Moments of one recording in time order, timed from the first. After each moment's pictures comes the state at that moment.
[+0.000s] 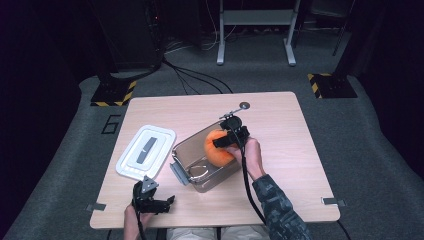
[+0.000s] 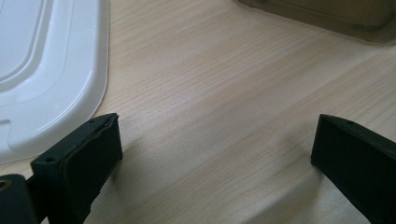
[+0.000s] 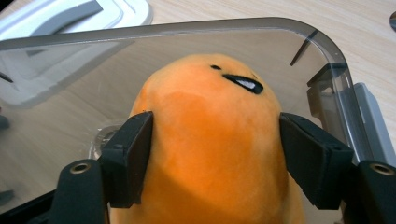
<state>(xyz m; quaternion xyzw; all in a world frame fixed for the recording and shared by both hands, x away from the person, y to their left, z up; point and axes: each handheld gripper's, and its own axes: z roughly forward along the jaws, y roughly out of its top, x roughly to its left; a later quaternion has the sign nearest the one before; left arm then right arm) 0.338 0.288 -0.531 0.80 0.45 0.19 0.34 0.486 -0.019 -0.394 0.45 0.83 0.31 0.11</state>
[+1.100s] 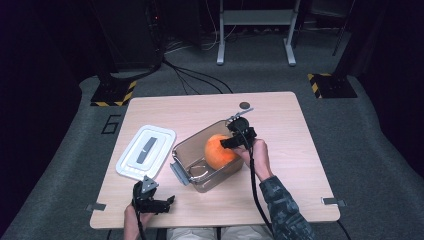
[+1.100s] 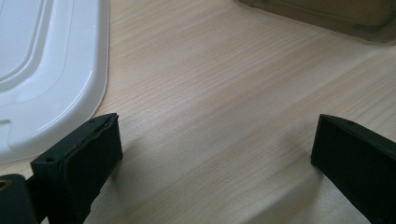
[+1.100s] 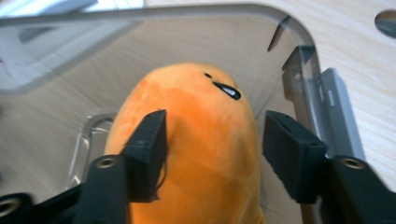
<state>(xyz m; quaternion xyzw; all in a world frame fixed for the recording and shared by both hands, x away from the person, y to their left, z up) 0.338 0.288 -0.531 0.80 0.45 0.19 0.34 0.483 -0.041 -0.396 0.44 0.83 0.32 0.12</state>
